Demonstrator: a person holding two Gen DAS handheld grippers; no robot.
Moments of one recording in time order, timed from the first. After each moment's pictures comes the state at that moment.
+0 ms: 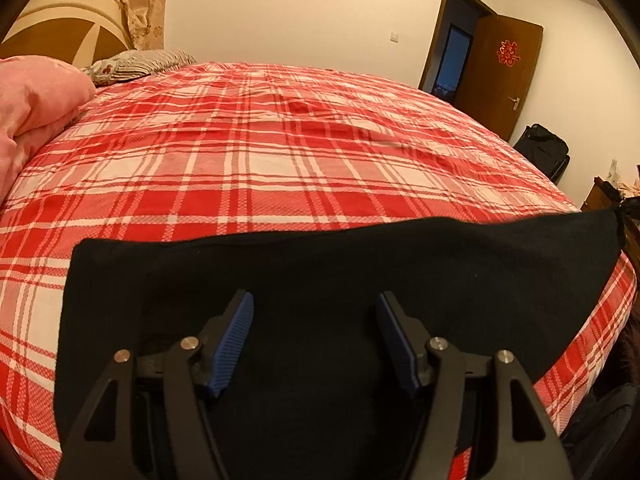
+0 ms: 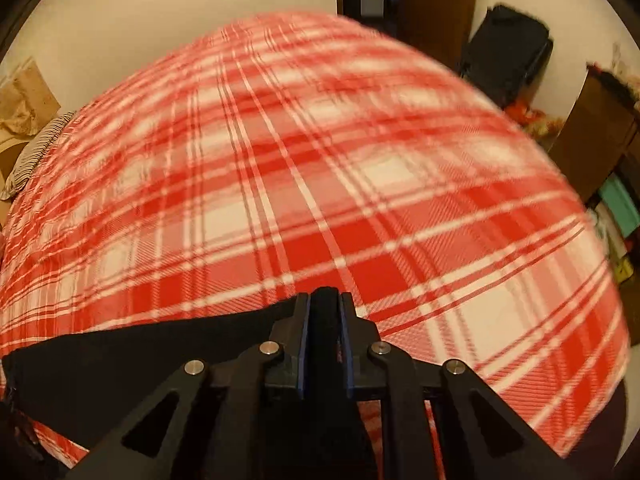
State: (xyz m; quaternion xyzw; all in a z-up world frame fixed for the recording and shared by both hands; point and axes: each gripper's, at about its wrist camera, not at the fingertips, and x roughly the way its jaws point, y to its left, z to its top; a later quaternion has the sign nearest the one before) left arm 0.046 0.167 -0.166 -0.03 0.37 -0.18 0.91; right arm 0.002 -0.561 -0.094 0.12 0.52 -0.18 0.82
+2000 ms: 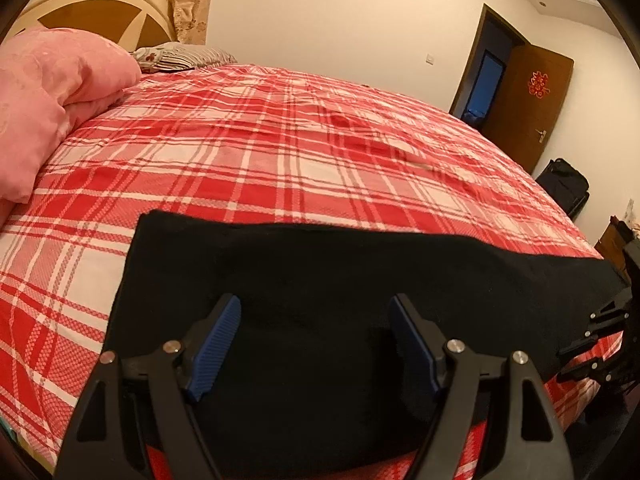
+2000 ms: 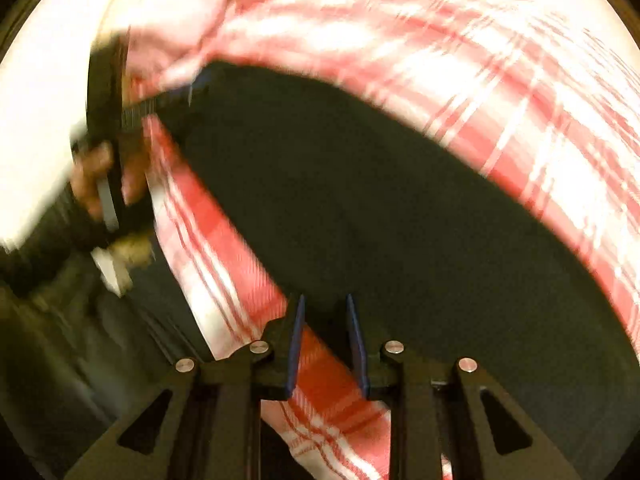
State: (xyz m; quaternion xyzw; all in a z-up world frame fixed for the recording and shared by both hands) left arm 0.032 0.196 -0.158 -0.08 0.36 -0.12 0.92; right arm 0.017 -0.114 -0.101 -0.08 0.56 0.35 0.75
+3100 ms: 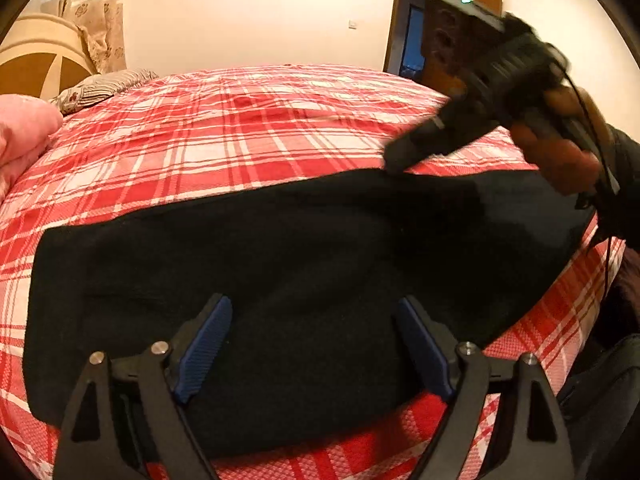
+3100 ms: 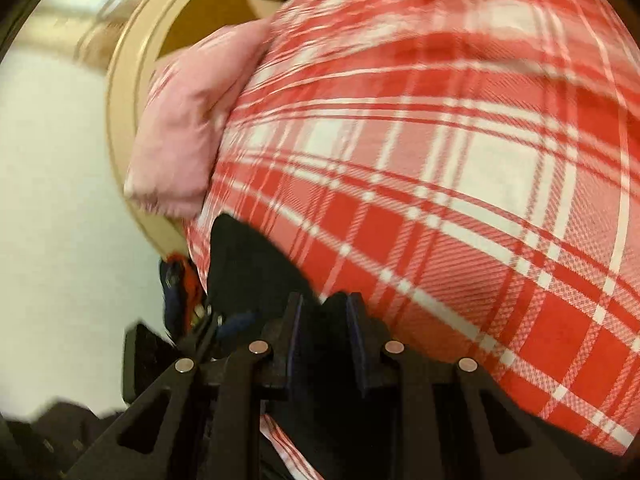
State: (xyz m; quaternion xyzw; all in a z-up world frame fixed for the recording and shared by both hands) left arm 0.007 0.125 -0.171 0.03 0.36 -0.22 0.90; right arm 0.174 -0.052 -0.165 0.20 0.62 0.38 0.66
